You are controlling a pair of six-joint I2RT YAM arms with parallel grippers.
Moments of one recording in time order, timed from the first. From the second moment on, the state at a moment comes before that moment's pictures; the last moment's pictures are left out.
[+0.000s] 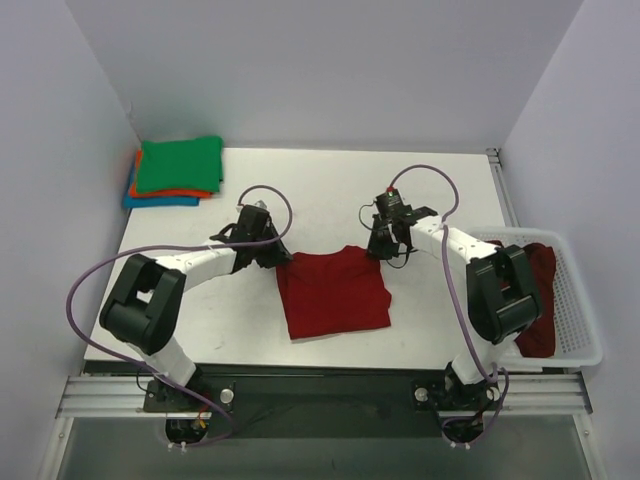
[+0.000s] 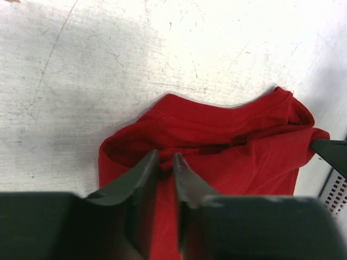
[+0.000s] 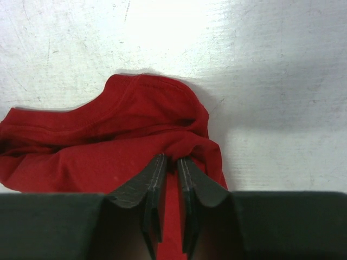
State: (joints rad) left arm -0.46 1.65 0.91 -0.10 0.10 -0.86; right arm 0.42 1.71 1.11 -0.49 0.01 0.62
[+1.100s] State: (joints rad) left arm -0.26 1.62 0.86 -0.14 0.17 -0.81; right arm 0.34 1.98 1.43 -0.52 -0.10 0.48
